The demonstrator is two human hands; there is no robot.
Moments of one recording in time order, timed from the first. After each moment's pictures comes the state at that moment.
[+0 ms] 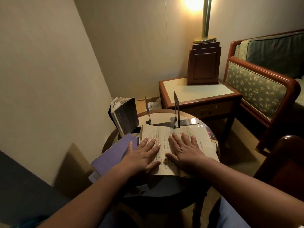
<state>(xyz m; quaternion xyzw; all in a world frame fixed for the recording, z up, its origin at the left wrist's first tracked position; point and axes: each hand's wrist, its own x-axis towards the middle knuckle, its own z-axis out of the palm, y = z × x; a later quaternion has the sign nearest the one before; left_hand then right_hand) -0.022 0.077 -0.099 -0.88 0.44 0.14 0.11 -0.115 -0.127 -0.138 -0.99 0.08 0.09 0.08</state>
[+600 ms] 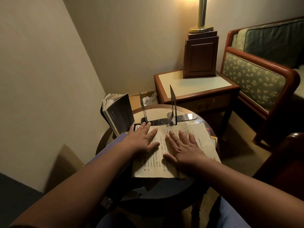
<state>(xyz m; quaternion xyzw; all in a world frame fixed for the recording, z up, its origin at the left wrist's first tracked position) 0.047 0.029 -0.105 -0.88 0.44 0.11 0.14 -0.111 -0.133 -0.148 -0.99 0.07 0.09 0.07</state>
